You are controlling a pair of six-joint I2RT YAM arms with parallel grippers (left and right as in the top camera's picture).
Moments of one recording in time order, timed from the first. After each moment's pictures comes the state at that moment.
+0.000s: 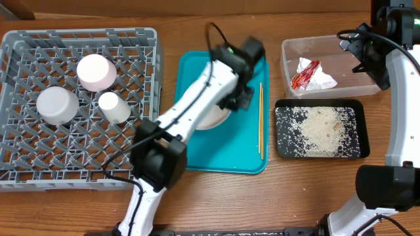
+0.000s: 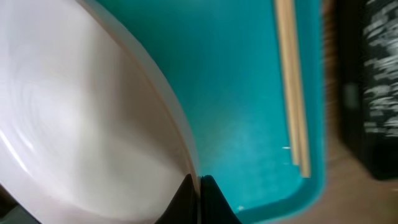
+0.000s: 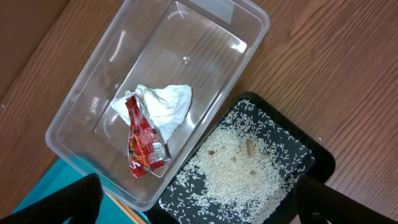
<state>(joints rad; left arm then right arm) -0.61 2.24 2.16 -1.41 0.08 -0.28 -0.08 1.85 2.12 -1.49 0.27 0.82</state>
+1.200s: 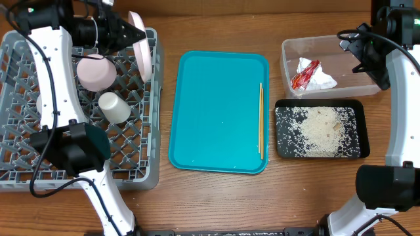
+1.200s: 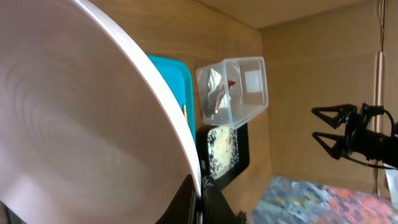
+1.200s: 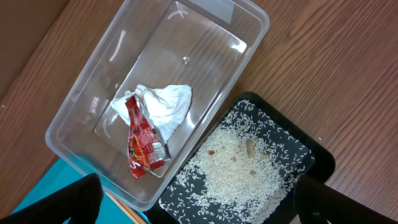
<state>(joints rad) 0.21 2.24 2.47 -1.52 1.01 0.00 -0.08 1.85 2.12 -1.49 0.27 0.82</state>
